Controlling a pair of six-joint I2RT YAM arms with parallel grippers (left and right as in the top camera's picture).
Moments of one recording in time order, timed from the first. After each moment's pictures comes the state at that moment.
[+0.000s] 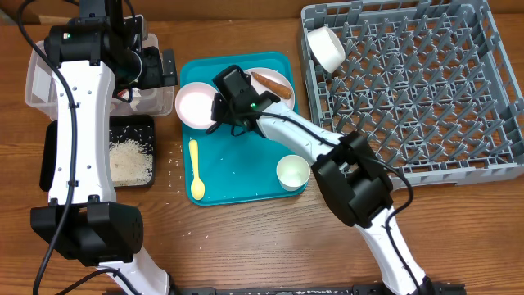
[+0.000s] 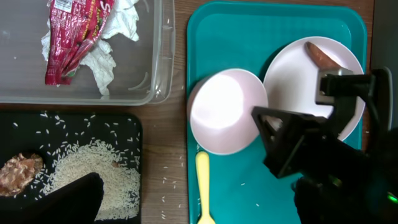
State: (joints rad) left arm 0.06 1.88 2.04 -1.32 0.11 -0.10; right arm 0.70 2.38 1.89 -0.43 -0.07 0.80
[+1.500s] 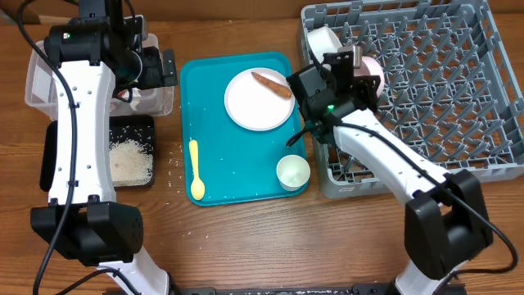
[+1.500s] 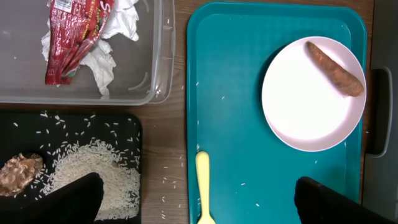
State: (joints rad) left arm 0.06 1.88 2.04 -1.32 0.11 -0.10; right arm 0.51 1.86 1.38 -0.63 1.26 0.22
